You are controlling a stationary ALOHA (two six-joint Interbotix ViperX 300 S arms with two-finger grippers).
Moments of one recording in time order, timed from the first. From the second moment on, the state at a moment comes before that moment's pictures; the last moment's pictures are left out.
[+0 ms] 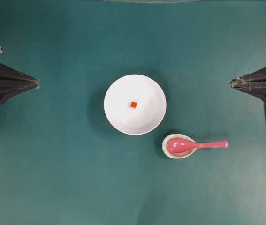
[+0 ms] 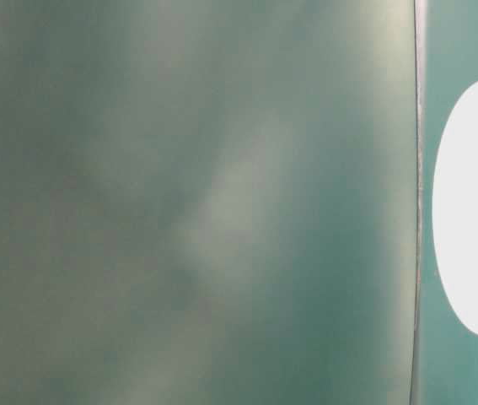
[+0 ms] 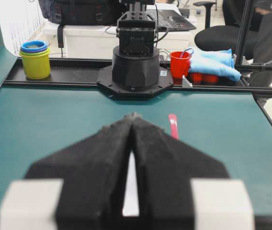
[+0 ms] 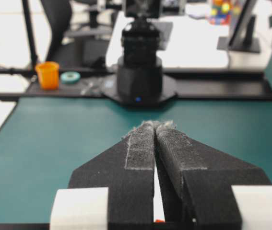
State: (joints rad) left arm 0.00 -0.97 1.19 0.00 -0.29 0.00; right arm 0.00 -0.96 1.17 0.00 -0.29 0.00
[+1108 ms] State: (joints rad) left arm -0.01 -1.00 1.14 0.01 0.01 -0.02; right arm 0.00 -0.94 1.10 0.04 -0.19 0.02
